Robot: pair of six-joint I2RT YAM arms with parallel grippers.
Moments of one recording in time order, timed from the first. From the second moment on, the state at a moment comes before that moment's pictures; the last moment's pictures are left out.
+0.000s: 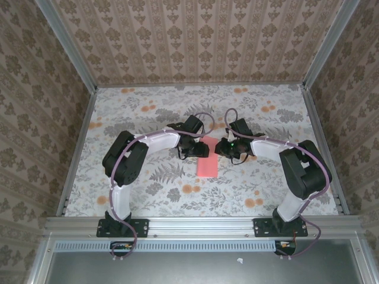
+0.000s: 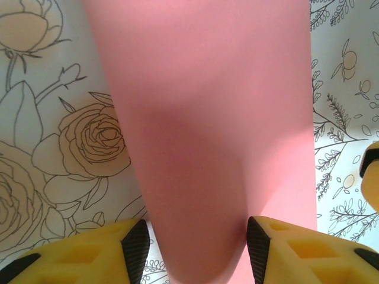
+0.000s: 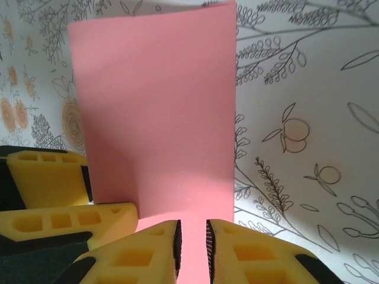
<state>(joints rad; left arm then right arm) -0.75 1.99 1.32 -0.52 0.28 -0.50 0.38 1.69 0.89 -0.22 -0.37 0.69</state>
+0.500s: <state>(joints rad) -0.75 2.00 1.33 -0.53 0.28 -0.50 0.38 1.63 0.89 -0.23 -0.32 0.68</state>
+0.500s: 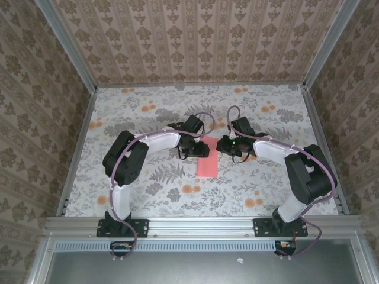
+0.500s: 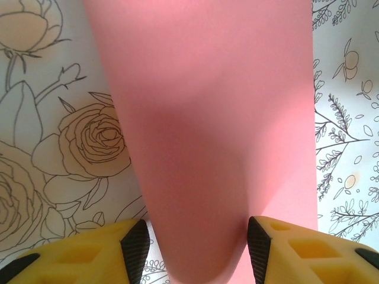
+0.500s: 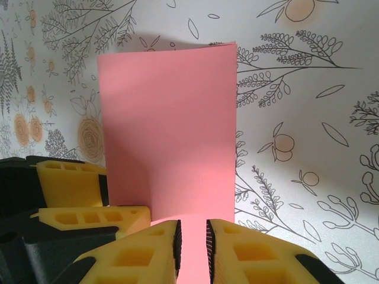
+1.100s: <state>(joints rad) -0.75 2.00 1.33 -0.54 0.28 -0.50 0.39 1.69 0.93 -0.25 -0.35 0.68</state>
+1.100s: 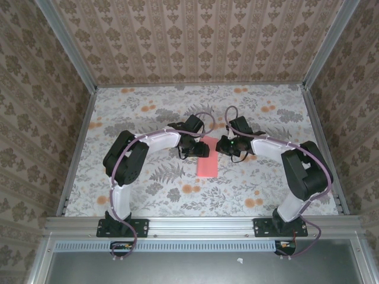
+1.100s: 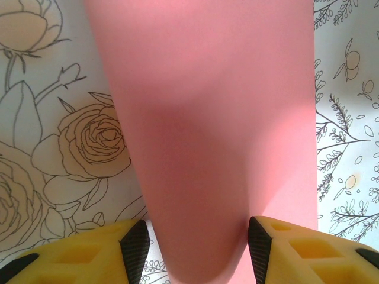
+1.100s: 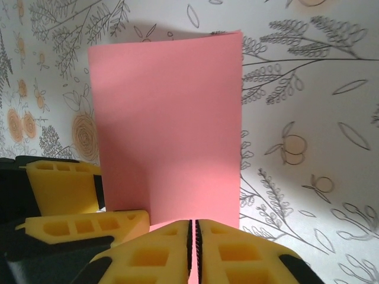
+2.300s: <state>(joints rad) -0.66 1.79 1.12 -0.32 0.46 -0.53 0.41 1.87 1.05 -0.35 -0.39 0.67</state>
